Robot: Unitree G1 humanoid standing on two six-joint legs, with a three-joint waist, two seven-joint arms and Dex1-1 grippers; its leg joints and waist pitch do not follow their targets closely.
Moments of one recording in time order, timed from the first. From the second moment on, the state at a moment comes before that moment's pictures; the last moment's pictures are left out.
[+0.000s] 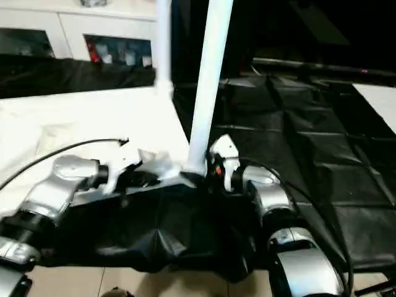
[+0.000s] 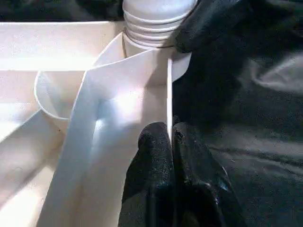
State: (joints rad) left arm -0.55 0.41 -0.24 0.48 0.02 0.15 -1.15; right arm -0.66 -0.19 0.05 0.96 0.08 -0.13 1.10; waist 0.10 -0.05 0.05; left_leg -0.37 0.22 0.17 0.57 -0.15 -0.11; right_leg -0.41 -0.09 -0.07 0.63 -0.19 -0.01
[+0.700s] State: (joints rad) left arm -0.53 0.43 -0.24 0.47 0.00 0.15 -1.20; right arm -0.63 -0.18 0.05 0.92 0.09 -0.09 1.14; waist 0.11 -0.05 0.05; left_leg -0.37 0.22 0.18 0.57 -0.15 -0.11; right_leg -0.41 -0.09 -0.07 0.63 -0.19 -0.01
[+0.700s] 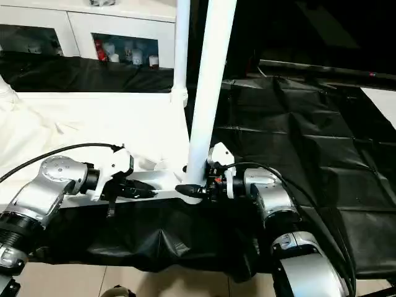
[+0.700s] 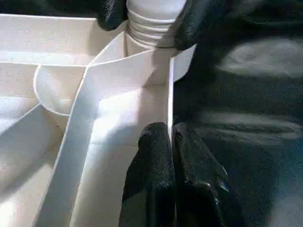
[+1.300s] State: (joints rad) left arm -0.60 0.26 -0.22 0.52 0.09 0.26 -0.87; right arm -0.74 -0.02 -0.08 1.08 0.09 -0.10 0.48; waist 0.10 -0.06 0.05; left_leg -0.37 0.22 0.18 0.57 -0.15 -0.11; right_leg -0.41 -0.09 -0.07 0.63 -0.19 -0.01
